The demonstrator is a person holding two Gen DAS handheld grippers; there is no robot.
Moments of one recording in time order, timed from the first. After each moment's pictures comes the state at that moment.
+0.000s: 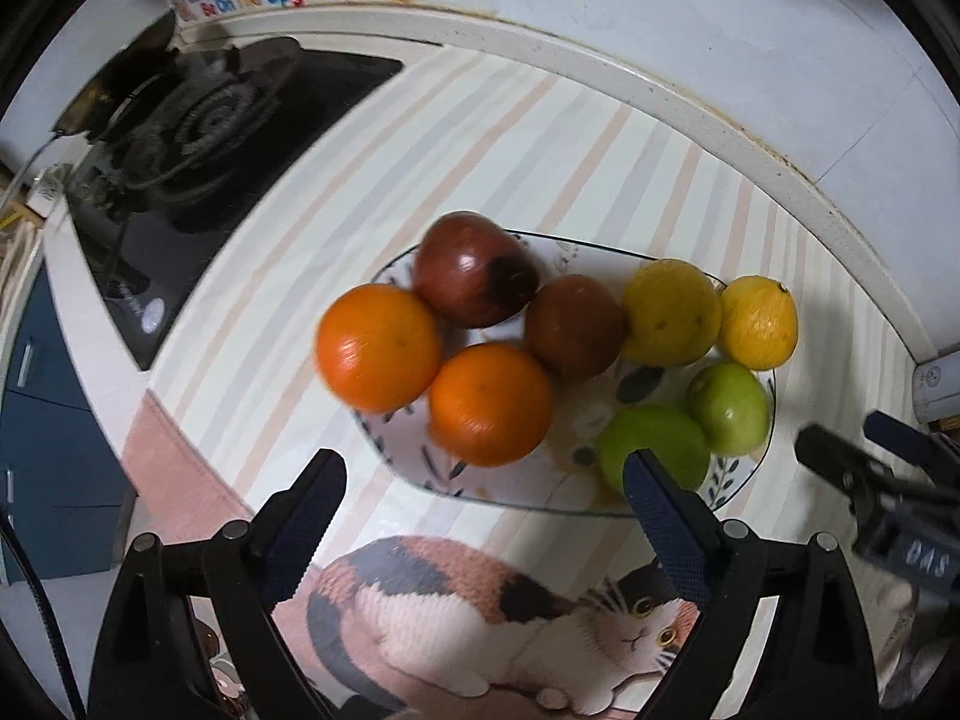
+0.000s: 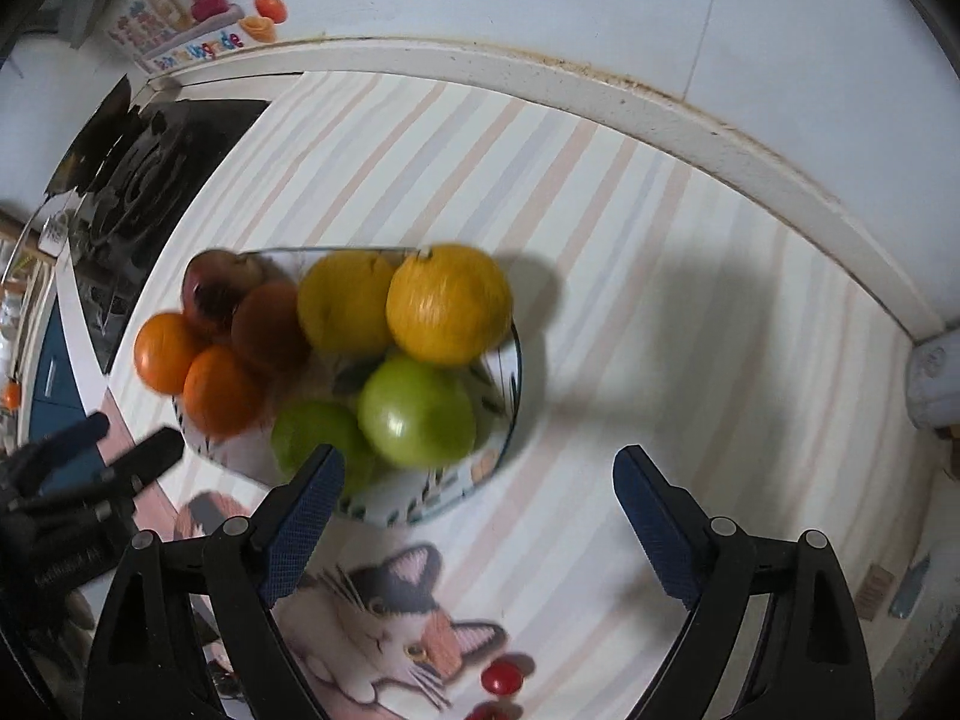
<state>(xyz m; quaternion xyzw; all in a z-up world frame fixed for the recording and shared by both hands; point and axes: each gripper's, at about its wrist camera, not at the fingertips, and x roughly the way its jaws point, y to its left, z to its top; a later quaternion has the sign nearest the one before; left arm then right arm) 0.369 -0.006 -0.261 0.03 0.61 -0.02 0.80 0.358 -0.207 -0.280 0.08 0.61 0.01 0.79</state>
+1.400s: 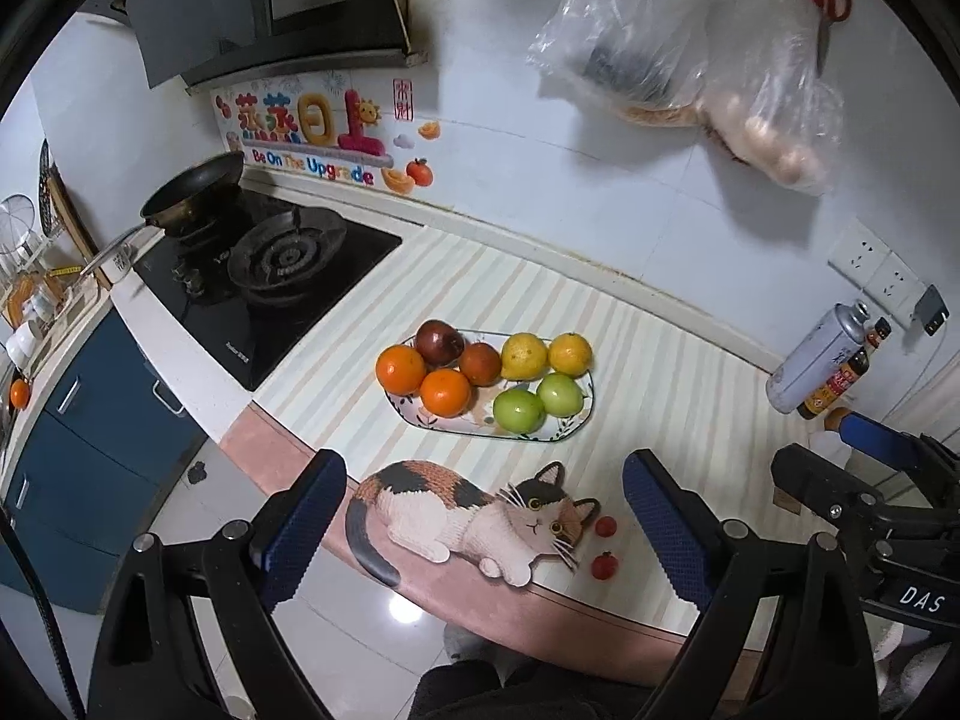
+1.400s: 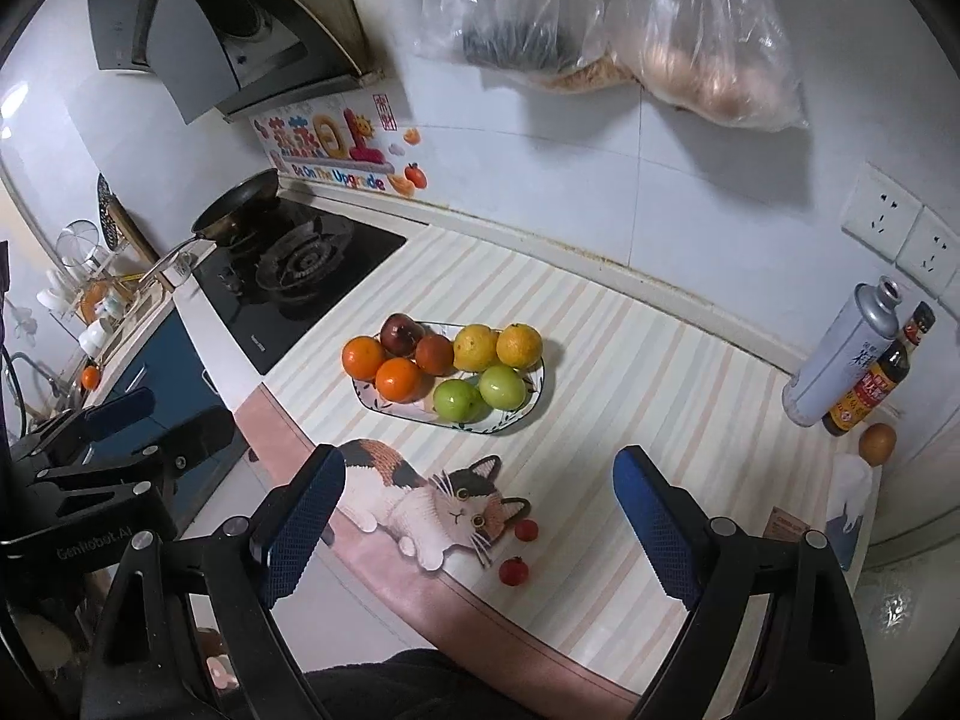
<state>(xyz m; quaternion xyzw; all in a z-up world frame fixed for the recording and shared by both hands) 0.167 -0.017 -0.053 0.01 0.44 -0.06 0.89 0.133 -0.211 -0.034 0.07 0.44 0.05 0.89</state>
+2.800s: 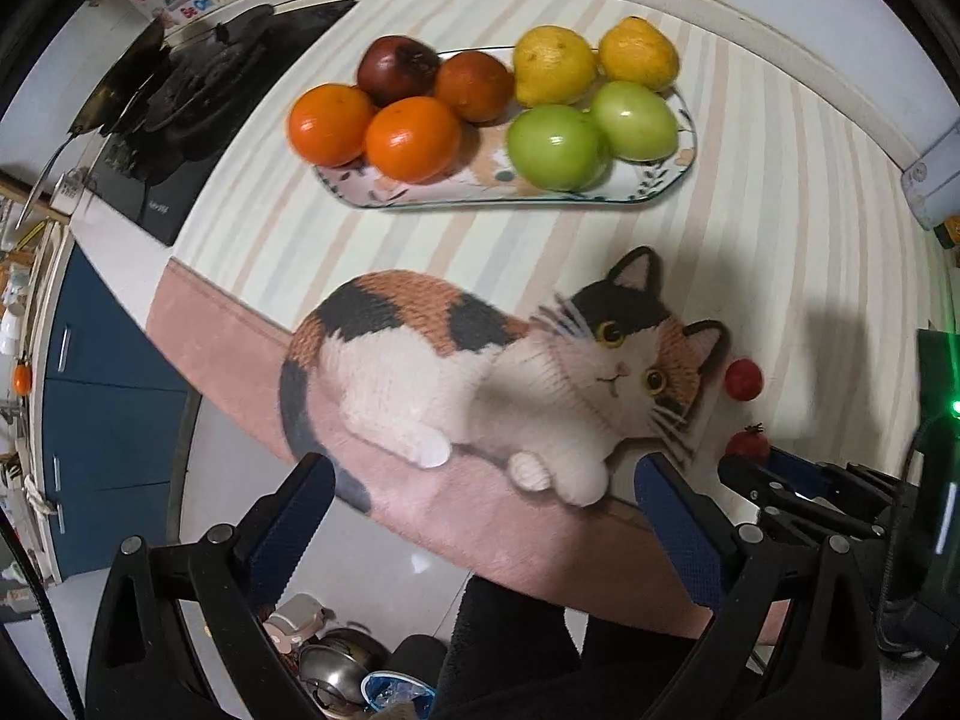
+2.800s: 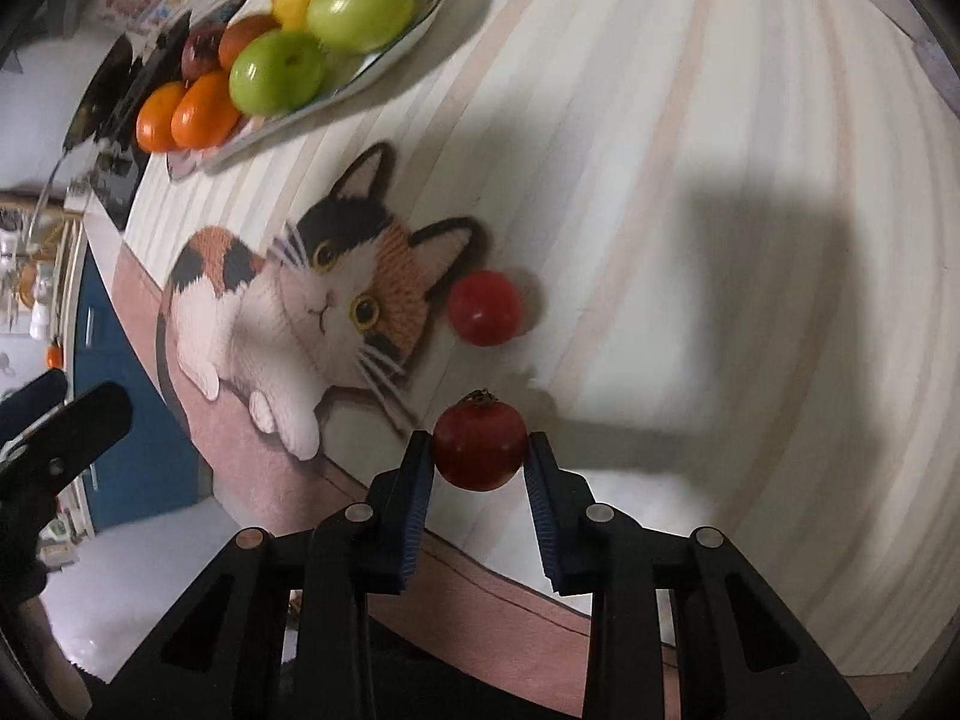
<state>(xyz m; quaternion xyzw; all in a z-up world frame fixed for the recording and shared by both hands) 0.225 -0.061 -0.276 0.11 0.65 -0.02 0.75 0.180 -0.237 -0.356 0.19 0.68 0.04 0.71</state>
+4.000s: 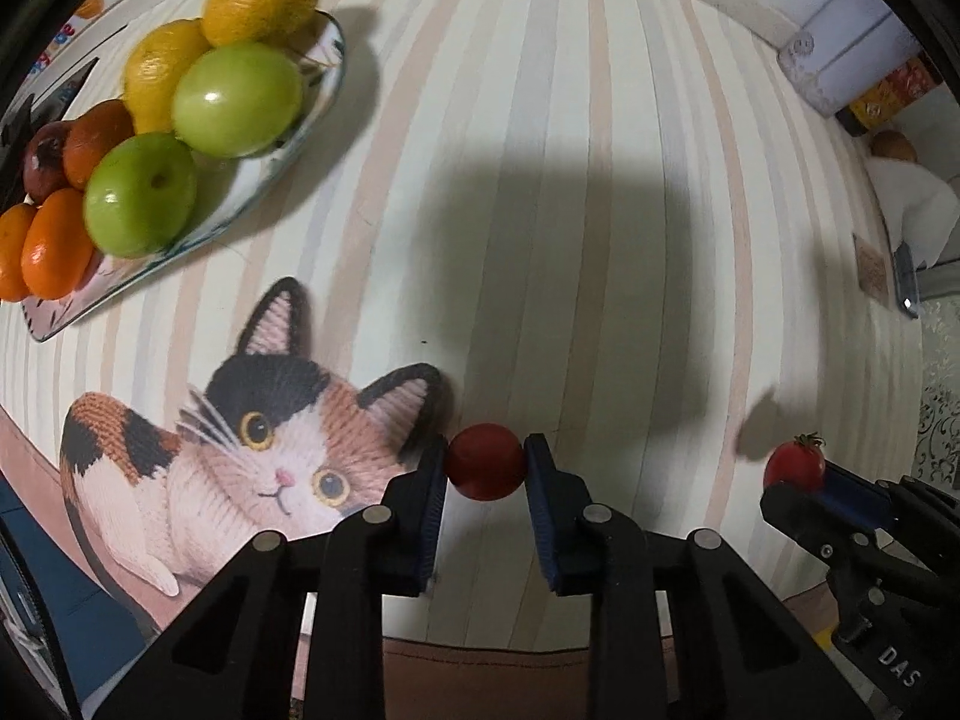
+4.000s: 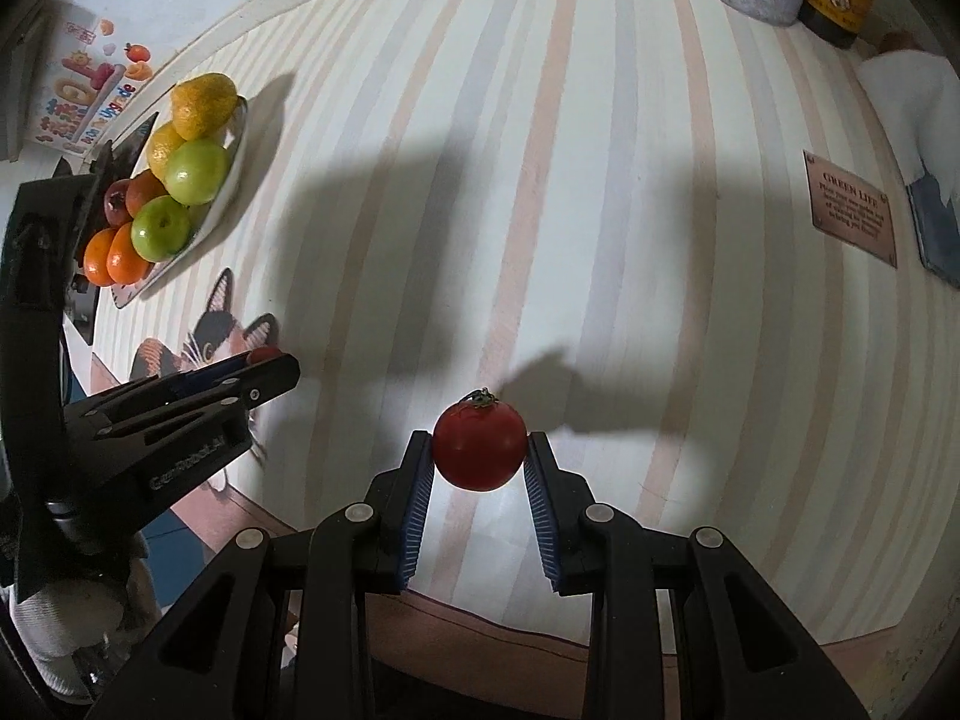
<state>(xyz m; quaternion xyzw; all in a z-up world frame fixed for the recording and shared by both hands) 0.249 -0.192 -0.350 0.12 0.67 -0.19 0.71 0.145 -0.336 -0.329 0.24 0.64 -0.05 0.73</state>
